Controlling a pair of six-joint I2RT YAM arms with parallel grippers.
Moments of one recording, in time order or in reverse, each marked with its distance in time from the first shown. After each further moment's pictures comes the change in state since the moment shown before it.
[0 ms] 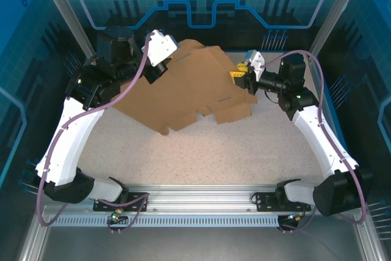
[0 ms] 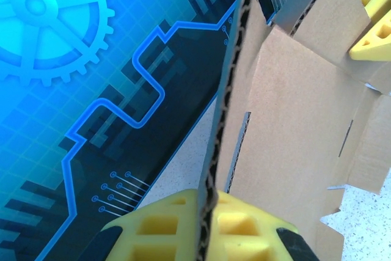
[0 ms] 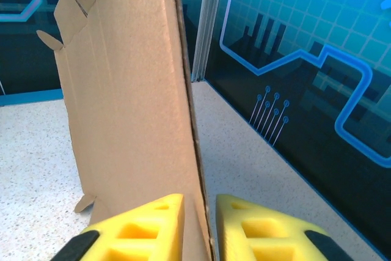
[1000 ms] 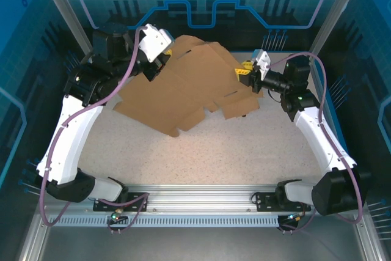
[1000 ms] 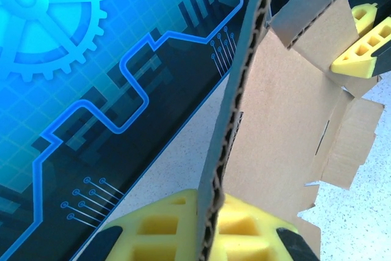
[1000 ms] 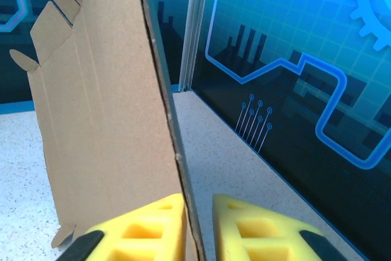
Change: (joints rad) left arm 0.061 0.009 0.000 0.022 0.124 -0.097; right arm -0.063 0.001 -0.062 0.129 -0.043 0.040
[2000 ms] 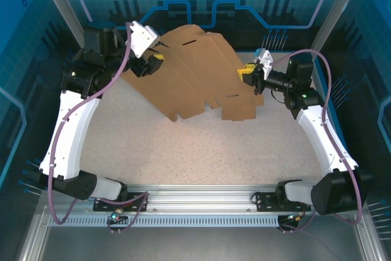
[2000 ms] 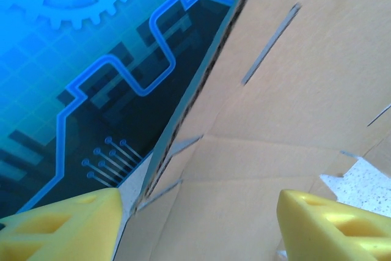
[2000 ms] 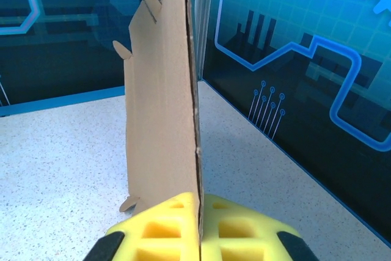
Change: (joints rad) left arm 0.198 0.003 -0.072 0.004 0.065 0.031; right arm -0.031 0.000 0.052 -0.140 -0.049 0.001
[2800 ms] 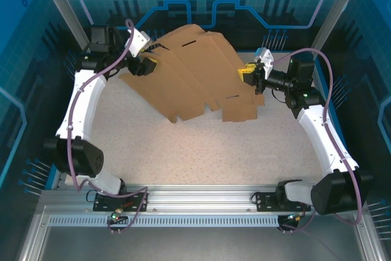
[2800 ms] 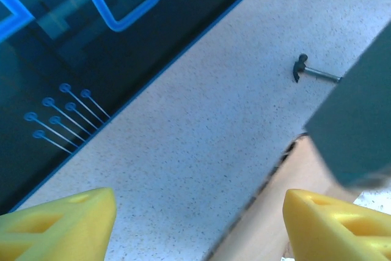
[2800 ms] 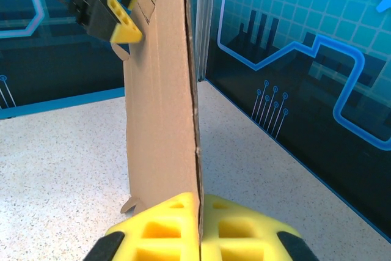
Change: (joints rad) left arm 0.216 0.208 -0.134 0.100 0.261 0.094; right arm -0.004 0.000 0.018 -0.023 -0.010 0.005
